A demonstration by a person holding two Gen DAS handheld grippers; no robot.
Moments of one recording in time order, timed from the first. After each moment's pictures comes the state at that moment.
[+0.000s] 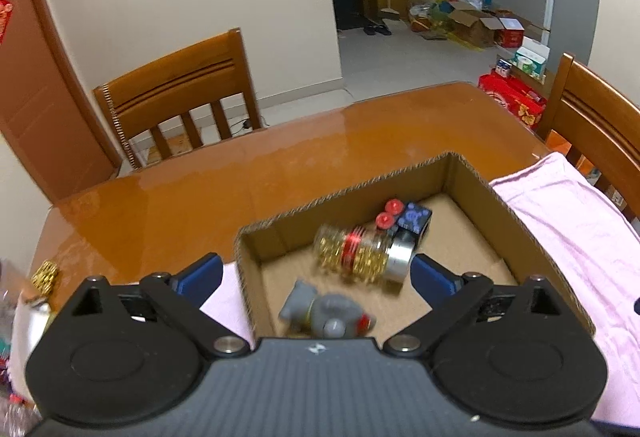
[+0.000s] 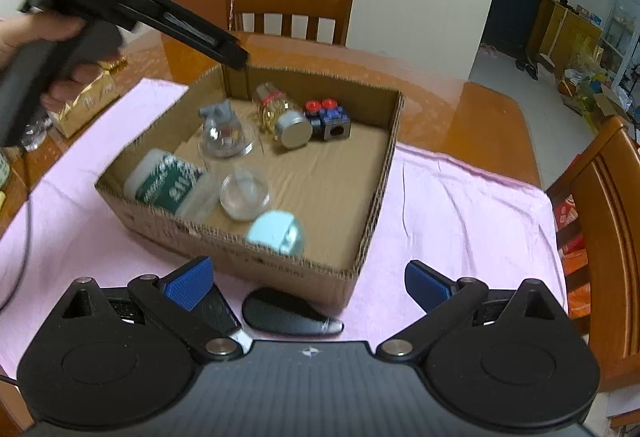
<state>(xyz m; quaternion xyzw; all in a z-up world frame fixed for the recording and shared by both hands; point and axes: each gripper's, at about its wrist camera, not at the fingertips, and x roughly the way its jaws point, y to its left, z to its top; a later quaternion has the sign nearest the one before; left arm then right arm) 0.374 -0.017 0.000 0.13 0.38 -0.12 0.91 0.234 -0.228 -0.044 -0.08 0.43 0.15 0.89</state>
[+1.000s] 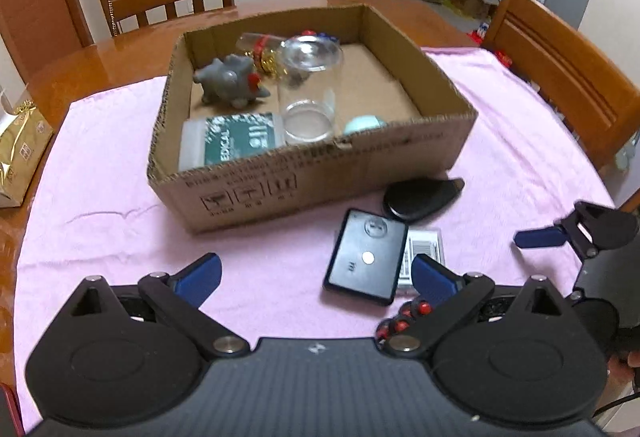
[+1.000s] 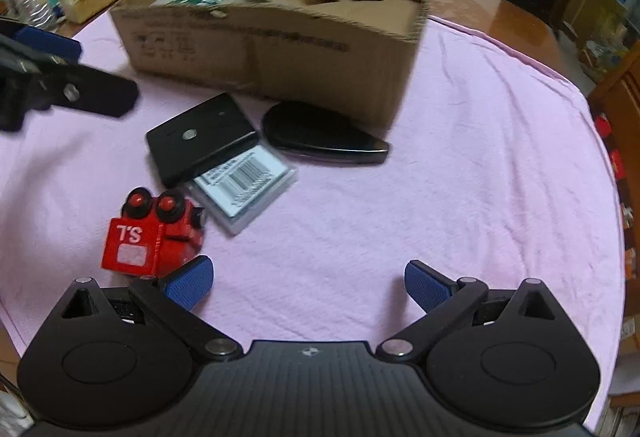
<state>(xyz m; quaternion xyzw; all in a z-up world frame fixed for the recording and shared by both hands) 0.205 -0.042 -0.075 0.07 0.47 -0.12 0.87 0.173 -0.225 -0.138 -0.11 0.49 0.18 0.85</state>
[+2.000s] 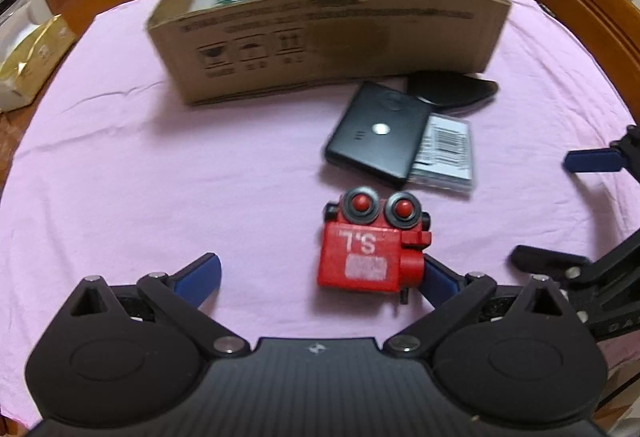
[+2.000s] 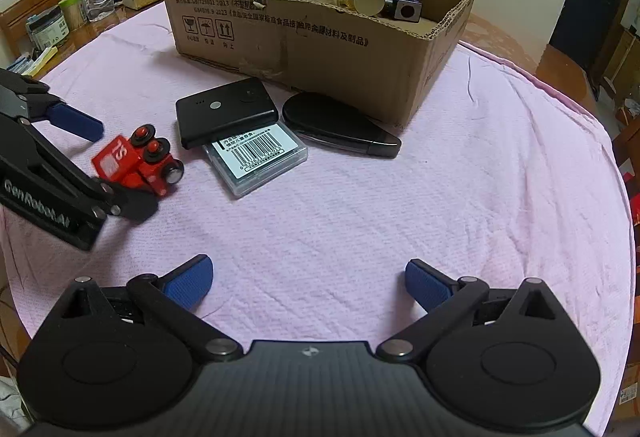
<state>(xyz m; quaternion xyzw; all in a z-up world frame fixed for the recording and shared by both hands) 0.164 -0.047 -0.134 0.05 0.52 -0.04 0.85 0.155 -0.262 -0.144 -0.14 0.45 0.25 0.85</state>
